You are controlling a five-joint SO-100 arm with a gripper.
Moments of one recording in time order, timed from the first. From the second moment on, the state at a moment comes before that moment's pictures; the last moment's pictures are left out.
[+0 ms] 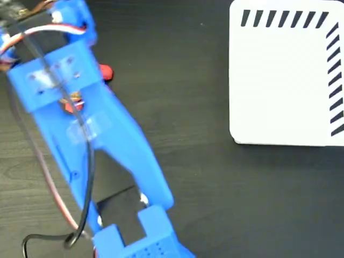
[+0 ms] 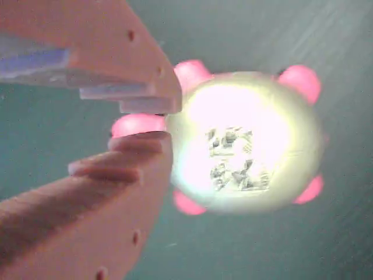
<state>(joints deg) -15.8 64.9 45.1 97.6 62.8</state>
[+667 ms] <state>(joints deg) -15.0 60.9 43.4 97.5 62.8</state>
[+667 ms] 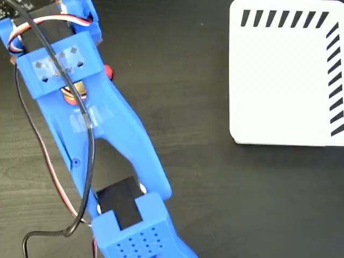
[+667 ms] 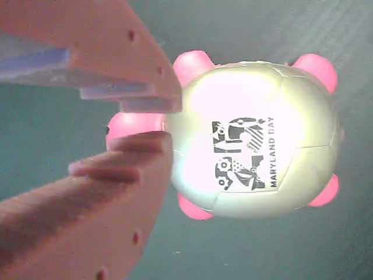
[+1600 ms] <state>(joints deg) -16.3 60.2 46.3 97.5 62.1</state>
